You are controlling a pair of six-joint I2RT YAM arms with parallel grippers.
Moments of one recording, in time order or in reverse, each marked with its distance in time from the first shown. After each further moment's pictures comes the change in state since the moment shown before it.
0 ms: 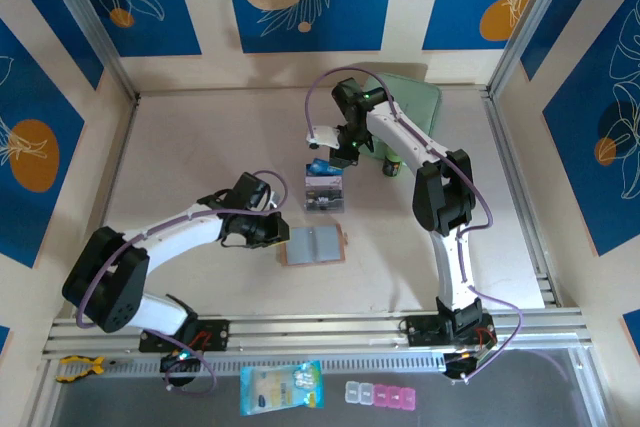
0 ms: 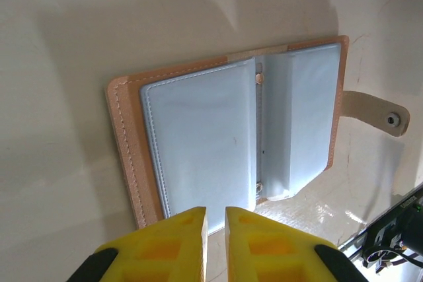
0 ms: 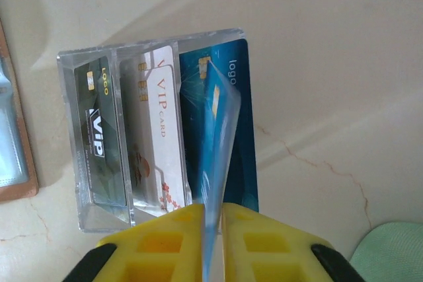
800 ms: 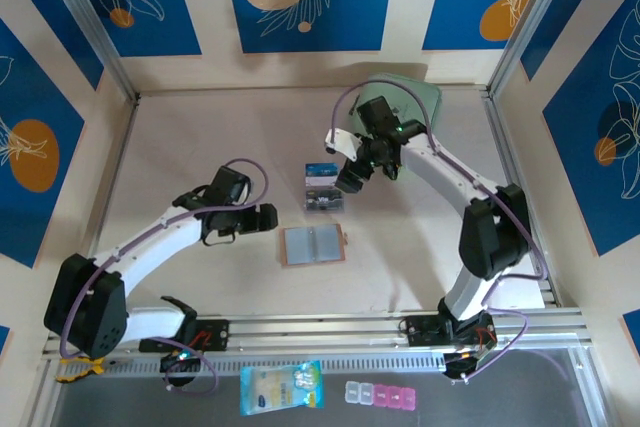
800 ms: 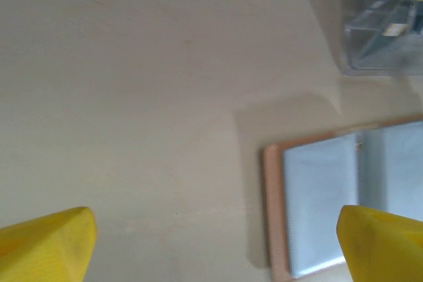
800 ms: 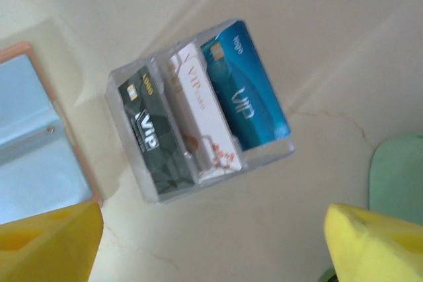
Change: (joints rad) left arm 0.121 -0.153 0.019 -0.153 -0.327 0.183; right arm -0.013 -0.496 -0.628 0.411 0.002 0.346
